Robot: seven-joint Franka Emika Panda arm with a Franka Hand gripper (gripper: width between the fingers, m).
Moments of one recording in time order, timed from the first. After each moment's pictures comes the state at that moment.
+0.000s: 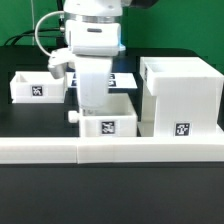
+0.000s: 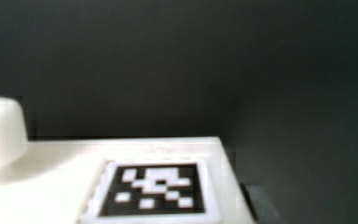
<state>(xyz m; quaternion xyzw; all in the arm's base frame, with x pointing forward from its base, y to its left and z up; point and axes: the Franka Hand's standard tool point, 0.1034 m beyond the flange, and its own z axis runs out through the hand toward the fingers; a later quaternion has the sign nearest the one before) 0.551 -0.025 0.019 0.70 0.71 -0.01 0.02</state>
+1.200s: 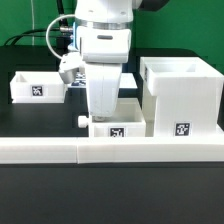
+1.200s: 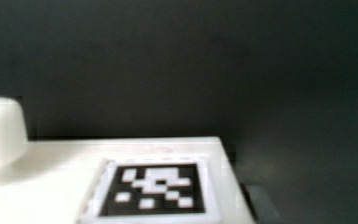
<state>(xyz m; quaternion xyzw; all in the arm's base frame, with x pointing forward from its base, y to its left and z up) 0.548 -0.017 0.012 0.71 0.70 -0.02 0.01</state>
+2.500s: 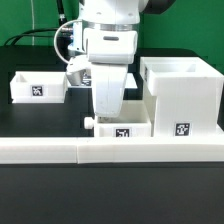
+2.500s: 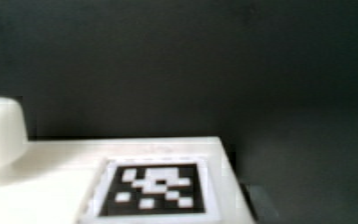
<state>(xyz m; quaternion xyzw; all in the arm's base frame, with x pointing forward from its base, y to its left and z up) 0.550 -0.006 0.009 0.72 0.69 -0.01 0.01</state>
